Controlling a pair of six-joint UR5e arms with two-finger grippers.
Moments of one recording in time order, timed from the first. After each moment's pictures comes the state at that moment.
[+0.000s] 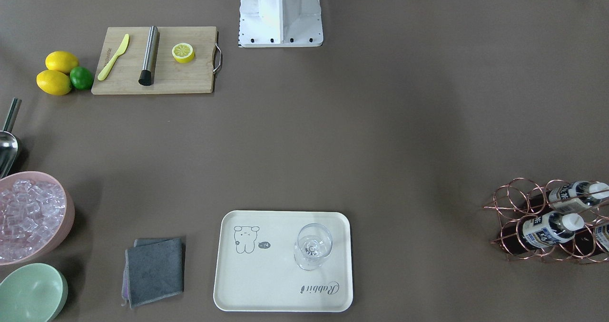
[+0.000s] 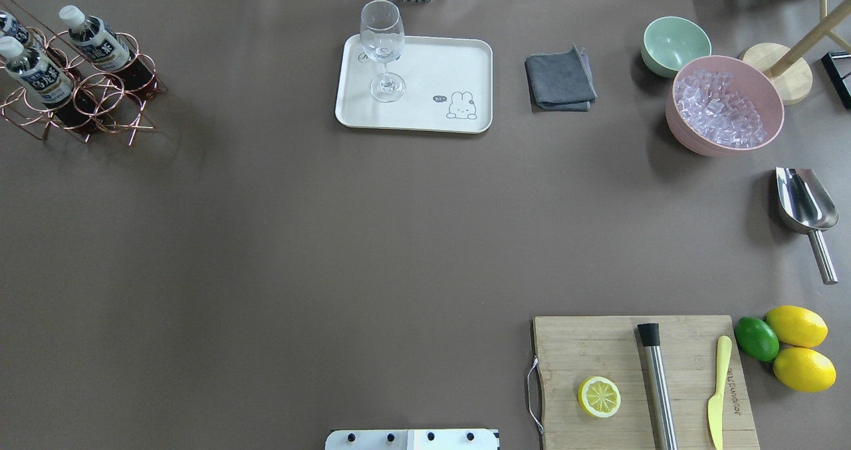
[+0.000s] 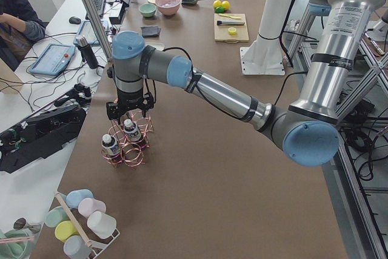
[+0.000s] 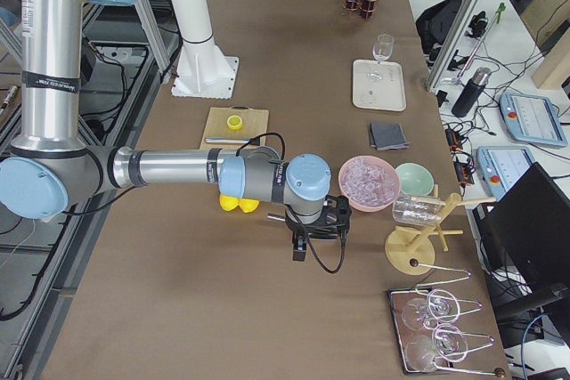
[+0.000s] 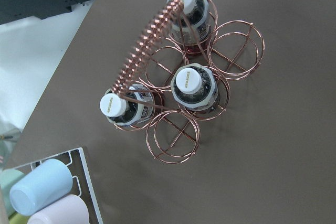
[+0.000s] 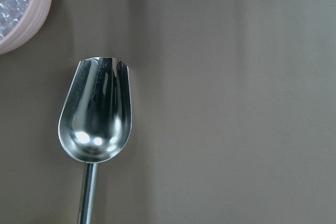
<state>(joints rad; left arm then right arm) -1.60 -1.86 -1.75 -1.36 -2.30 0.91 1.61 -1.69 1.76 -1.70 2.38 -0.06</state>
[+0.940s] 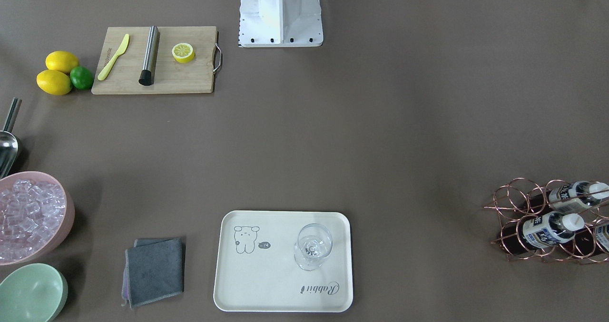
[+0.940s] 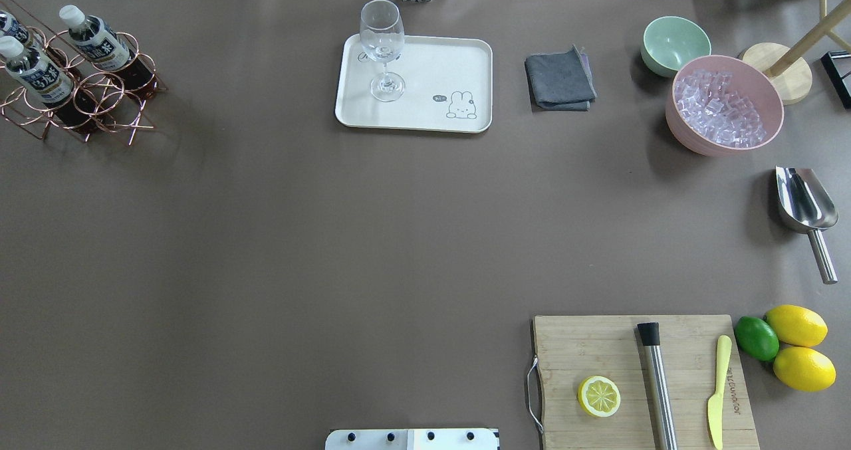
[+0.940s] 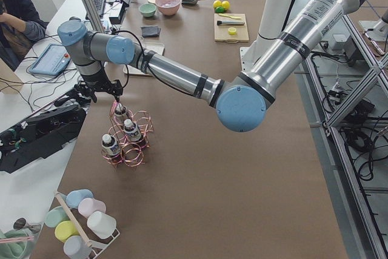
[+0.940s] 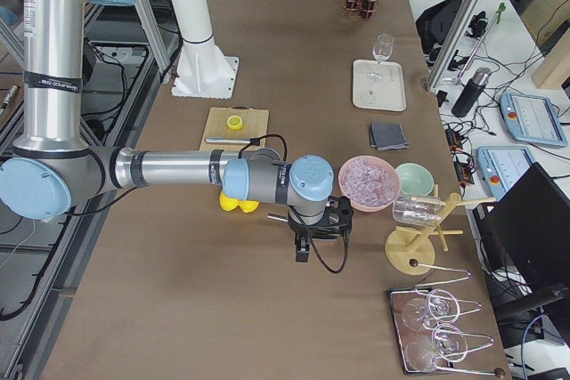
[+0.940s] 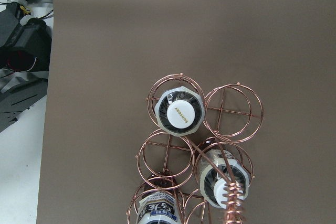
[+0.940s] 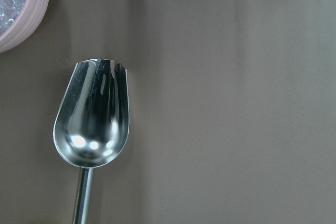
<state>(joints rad) -1.49 -2.23 -1.31 -1.32 -2.37 1.33 1.60 -1.68 1.74 -1.68 2.37 -0.06</state>
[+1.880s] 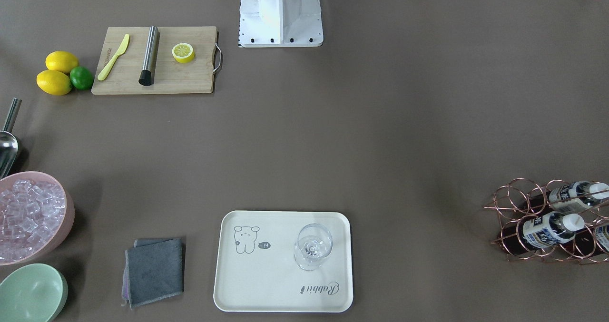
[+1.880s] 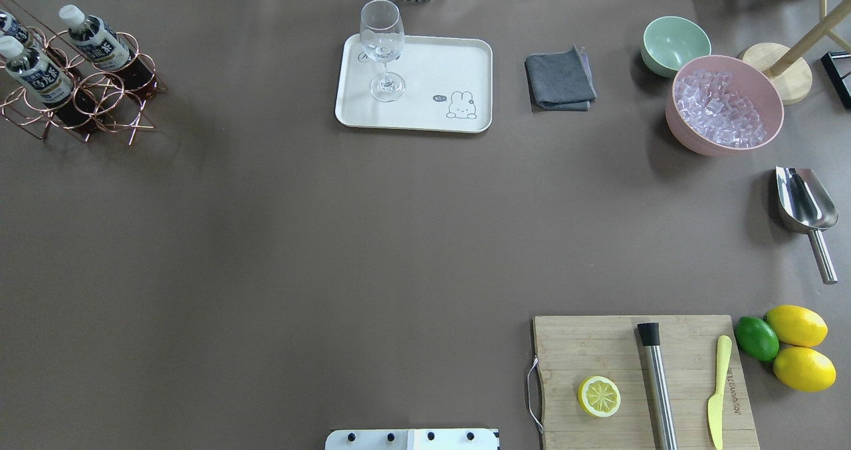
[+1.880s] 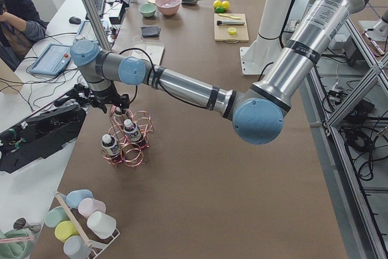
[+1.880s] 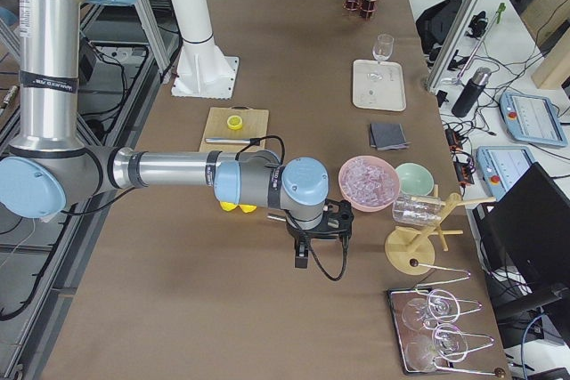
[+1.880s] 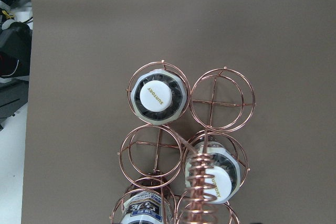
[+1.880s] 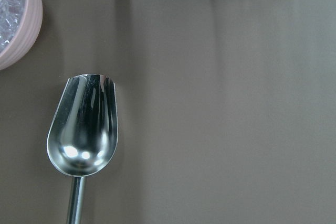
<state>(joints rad) -1.49 -2.11 -1.37 -1.43 -2.42 1.35 1.66 -1.68 1.74 -1.66 2.37 -0.06</state>
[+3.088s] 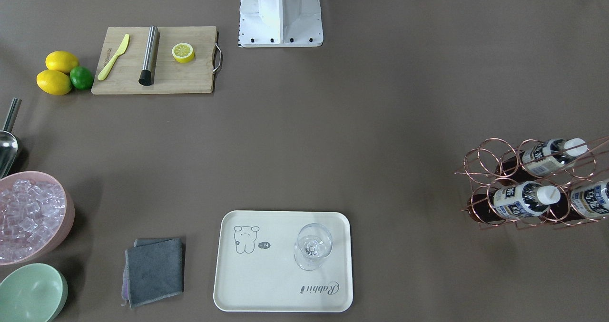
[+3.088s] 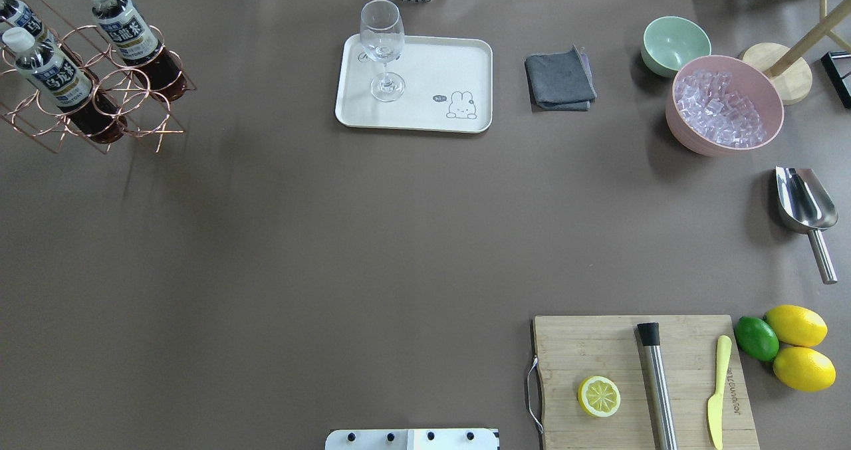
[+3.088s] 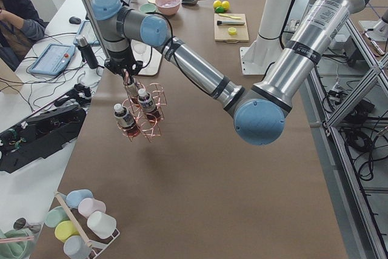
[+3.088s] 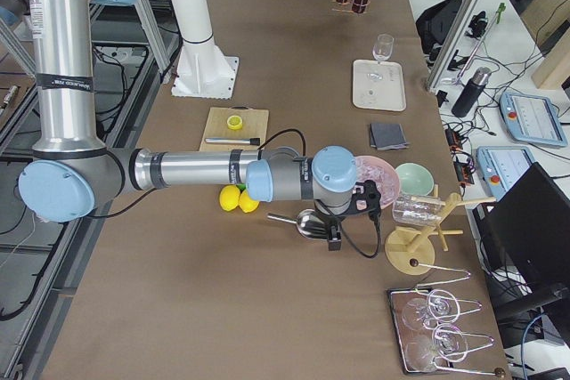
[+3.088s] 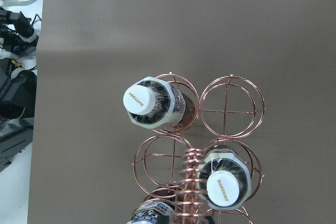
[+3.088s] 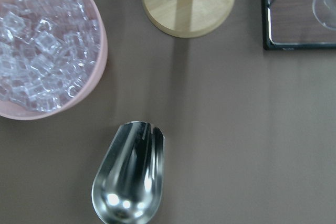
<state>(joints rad) -1.49 -2.10 -1.71 -1.19 -2.46 1.27 1.61 -1.58 1.66 -1.55 2.44 -0.06</state>
